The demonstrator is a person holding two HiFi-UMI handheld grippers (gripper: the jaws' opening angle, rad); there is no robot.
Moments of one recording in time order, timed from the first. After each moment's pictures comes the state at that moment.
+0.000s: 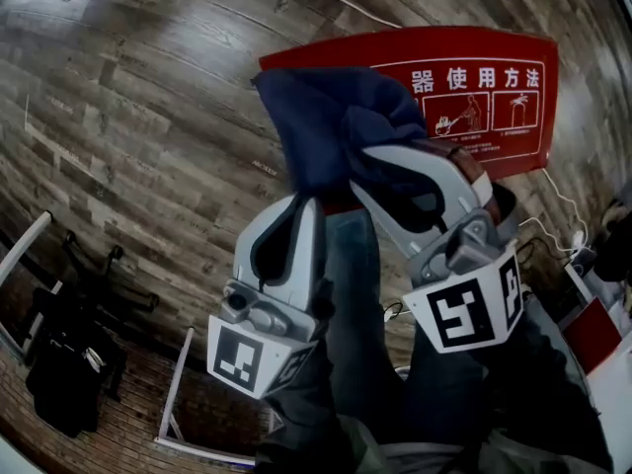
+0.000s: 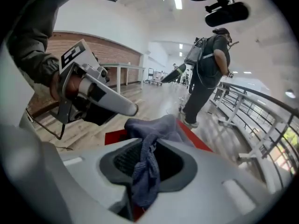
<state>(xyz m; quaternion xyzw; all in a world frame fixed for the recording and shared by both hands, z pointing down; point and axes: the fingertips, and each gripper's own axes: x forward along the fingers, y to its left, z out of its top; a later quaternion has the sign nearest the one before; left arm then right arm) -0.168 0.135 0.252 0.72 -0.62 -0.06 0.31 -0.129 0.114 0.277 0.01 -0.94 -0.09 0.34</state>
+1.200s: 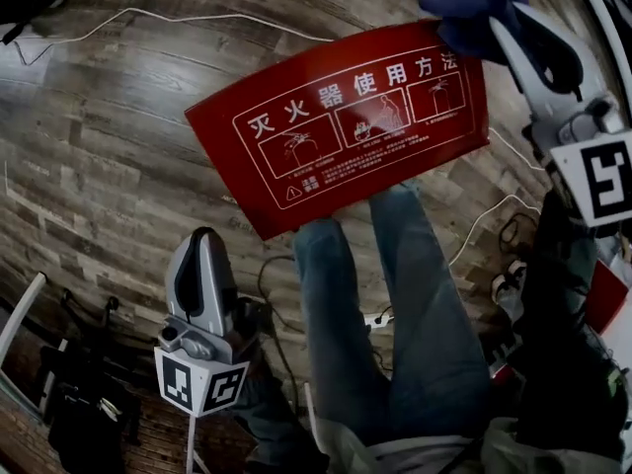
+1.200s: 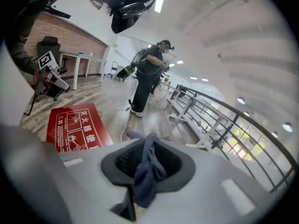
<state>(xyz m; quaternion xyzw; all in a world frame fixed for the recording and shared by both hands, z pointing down) -0.206 0.135 0.234 0.72 -0.62 -0.07 0.30 0.053 -0.100 0.208 0.29 -0.88 -0.08 0.37</state>
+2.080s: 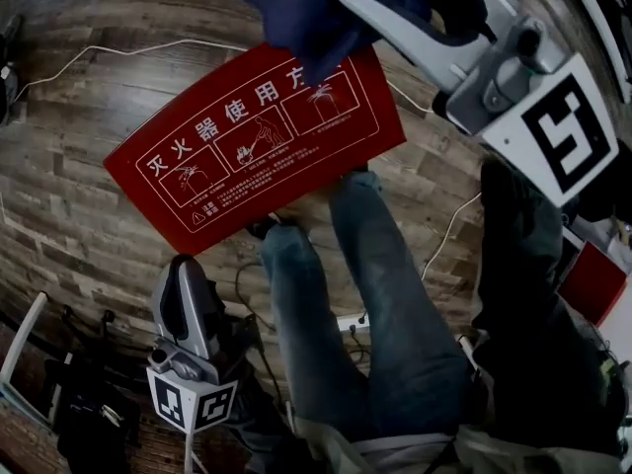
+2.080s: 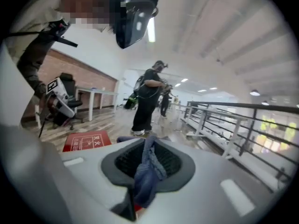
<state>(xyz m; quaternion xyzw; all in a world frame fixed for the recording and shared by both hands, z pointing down) -0.102 0.111 0.196 0.73 -0.61 -0.08 0.30 0.042 -0.109 0.165 0.16 -0.97 -0.06 0.17</state>
